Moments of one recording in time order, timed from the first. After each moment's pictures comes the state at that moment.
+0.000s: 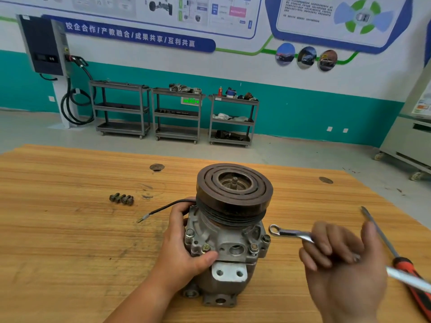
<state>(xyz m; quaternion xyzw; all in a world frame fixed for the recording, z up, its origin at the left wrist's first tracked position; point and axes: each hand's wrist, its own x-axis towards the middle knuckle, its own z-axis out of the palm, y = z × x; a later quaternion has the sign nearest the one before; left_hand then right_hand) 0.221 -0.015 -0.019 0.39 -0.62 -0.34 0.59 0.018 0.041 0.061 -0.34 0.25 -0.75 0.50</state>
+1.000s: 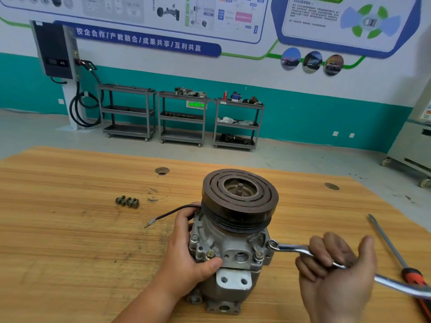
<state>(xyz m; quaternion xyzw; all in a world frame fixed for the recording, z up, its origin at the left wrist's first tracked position) 0.221 -0.015 -0.023 0.40 -0.62 -0.34 0.59 0.020 0.024 0.048 -0.24 0.29 -0.76 0.52</state>
